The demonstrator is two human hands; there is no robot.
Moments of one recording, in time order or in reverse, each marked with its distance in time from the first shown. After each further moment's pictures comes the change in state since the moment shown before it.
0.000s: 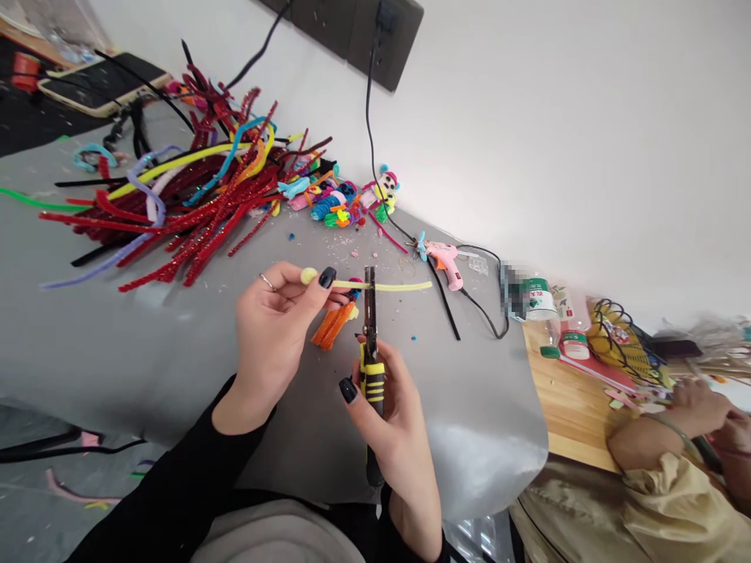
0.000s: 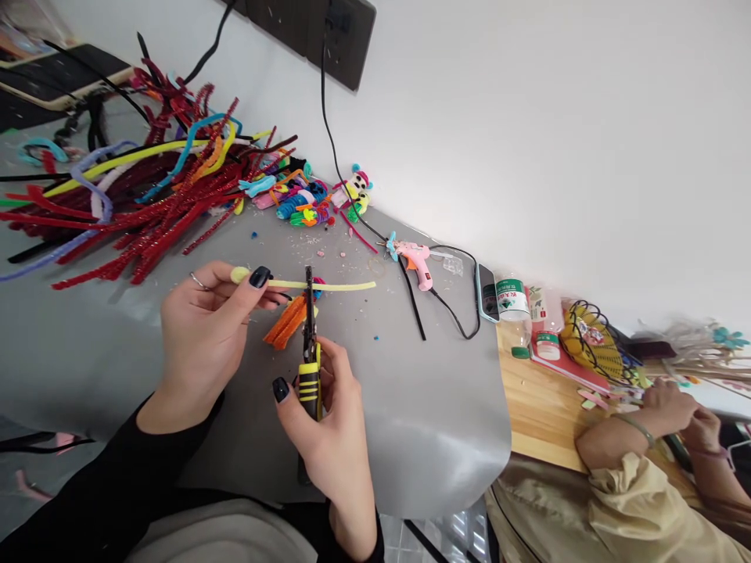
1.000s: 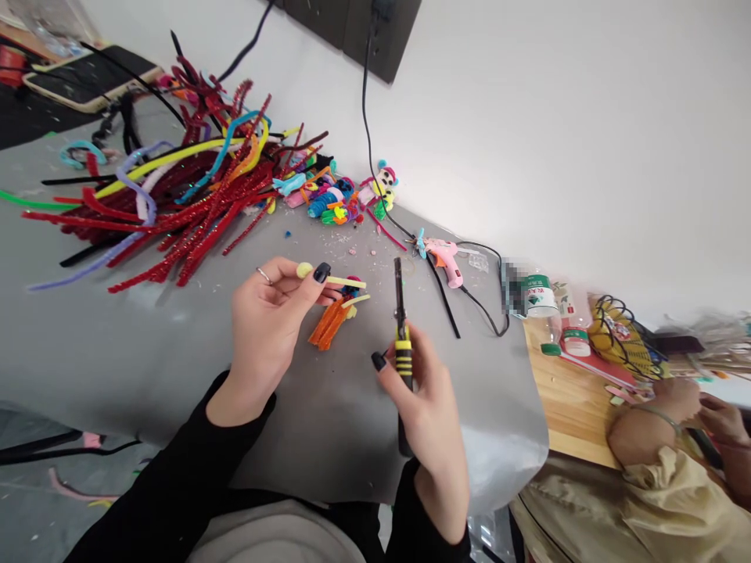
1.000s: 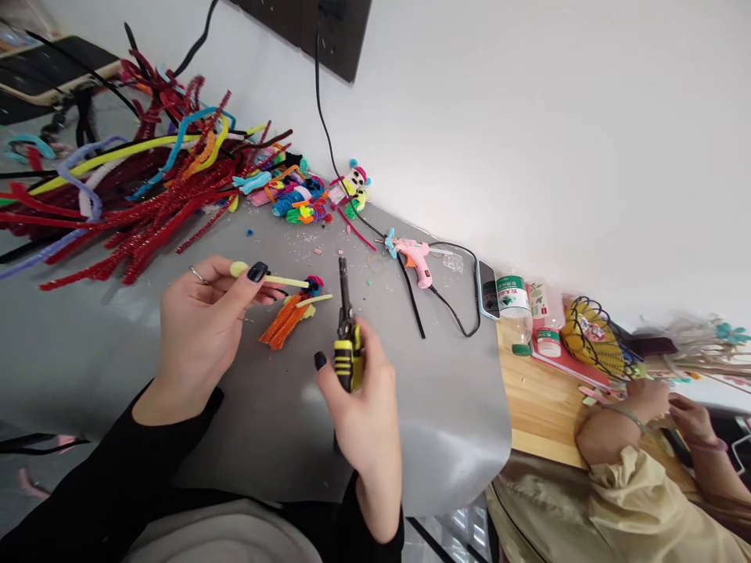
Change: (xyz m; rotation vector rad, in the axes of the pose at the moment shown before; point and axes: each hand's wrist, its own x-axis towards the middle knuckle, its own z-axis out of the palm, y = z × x) left_hand 0.011 -0.006 -0.003 -0.030 -0.027 -0.002; right_hand 0.021 -0.012 -0.026 -0.337 0.183 0.027
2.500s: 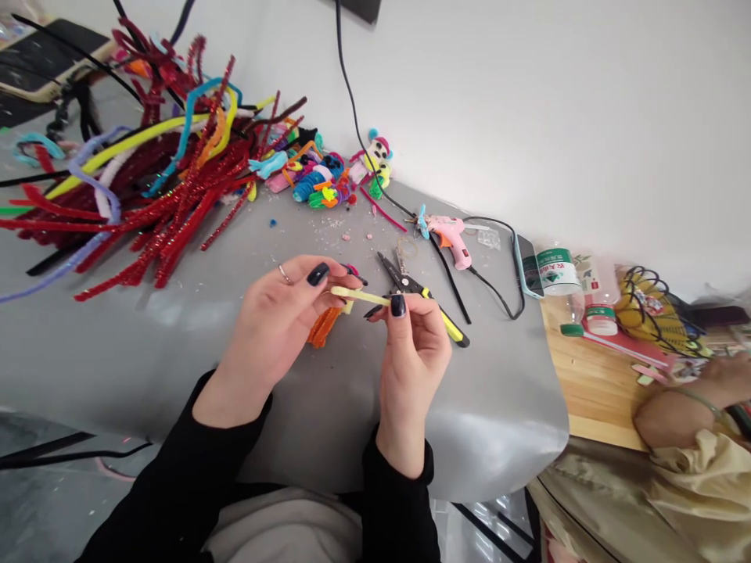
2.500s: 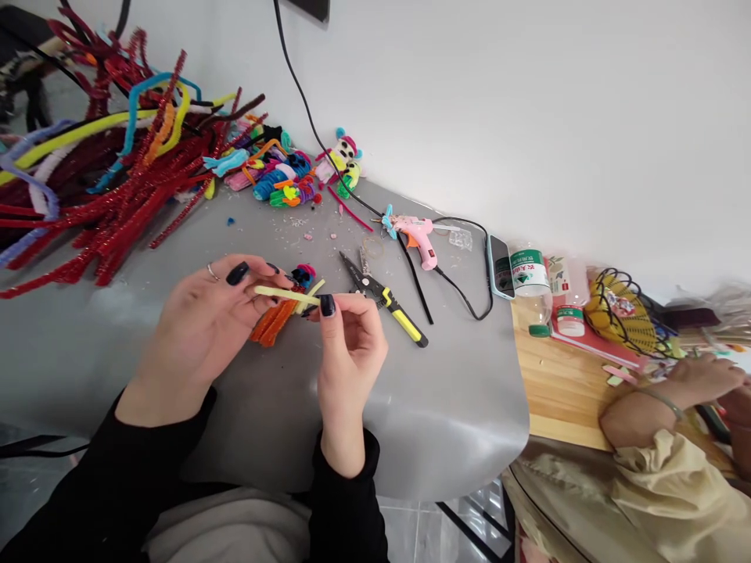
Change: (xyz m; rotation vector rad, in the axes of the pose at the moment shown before) left_hand -0.001 0.005 0.004 -0.091 -0.297 -0.237; right_hand 0.035 0.004 0.049 0.535 0.341 -0.336
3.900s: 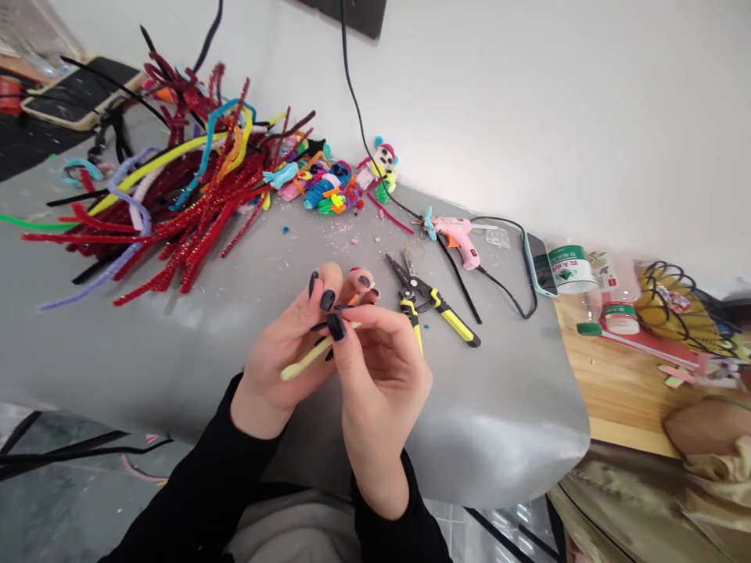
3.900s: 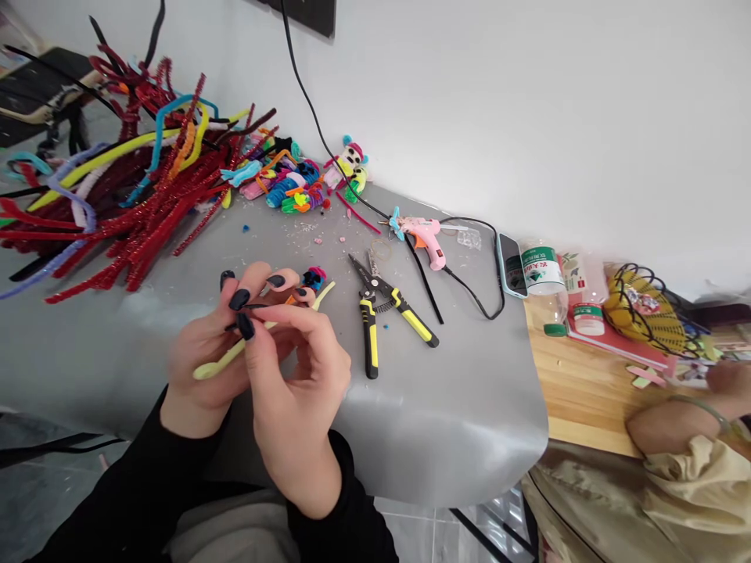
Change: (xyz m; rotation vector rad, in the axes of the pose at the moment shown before) left_hand -0.016 0.007 0.007 -0.112 -0.107 -0.197; right_hand -0.039 -0.027 0.035 0.108 -0.100 0.020
